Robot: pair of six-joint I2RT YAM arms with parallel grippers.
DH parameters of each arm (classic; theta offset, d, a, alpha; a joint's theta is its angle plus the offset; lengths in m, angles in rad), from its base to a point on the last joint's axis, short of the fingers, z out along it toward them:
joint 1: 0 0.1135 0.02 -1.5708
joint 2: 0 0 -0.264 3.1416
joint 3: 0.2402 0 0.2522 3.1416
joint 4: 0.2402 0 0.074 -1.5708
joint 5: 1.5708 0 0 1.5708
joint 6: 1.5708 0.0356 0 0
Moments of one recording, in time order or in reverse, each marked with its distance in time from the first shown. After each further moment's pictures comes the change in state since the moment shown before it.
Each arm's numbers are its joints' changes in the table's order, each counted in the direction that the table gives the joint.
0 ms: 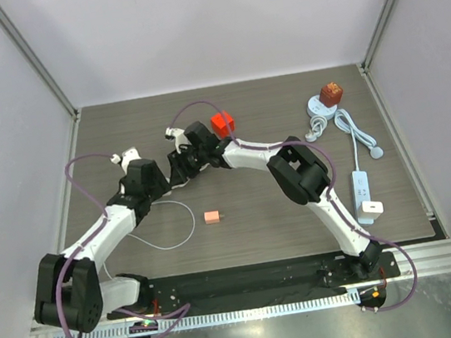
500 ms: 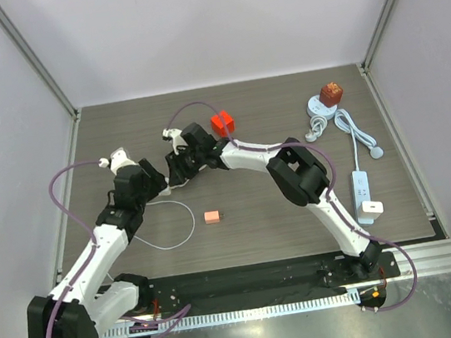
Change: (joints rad) left arm 0.000 -0.230 -0.049 -0.050 0.053 -0.049; right arm 0.016 0.000 0.027 0.048 0.080 -0.026
